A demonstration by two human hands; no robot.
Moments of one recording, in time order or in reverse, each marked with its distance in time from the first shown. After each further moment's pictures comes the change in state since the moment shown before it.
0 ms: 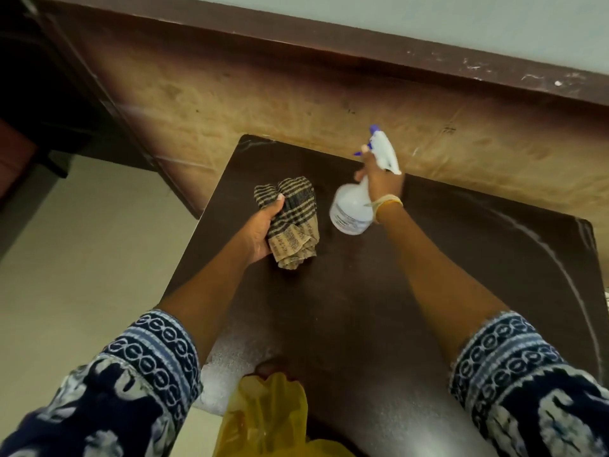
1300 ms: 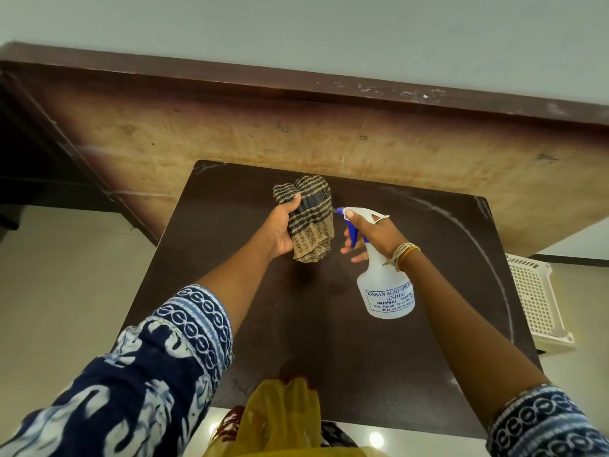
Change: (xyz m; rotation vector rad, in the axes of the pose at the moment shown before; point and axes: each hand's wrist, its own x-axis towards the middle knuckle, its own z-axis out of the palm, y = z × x) left_hand -0.057 -0.045 0.132 0.037 -0.241 -0.001; right_hand -0.132 -0.049 -0.169 -0.467 -0.462 0.137
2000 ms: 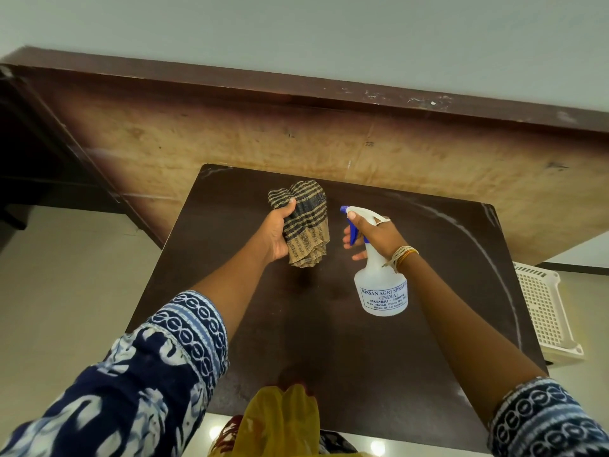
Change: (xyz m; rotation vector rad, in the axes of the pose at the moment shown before) left_hand -0.004 0.011 -0.013 -0.048 0.063 -0.004; right_hand 0.019 0.001 0.003 0.016 0.071 -0.034
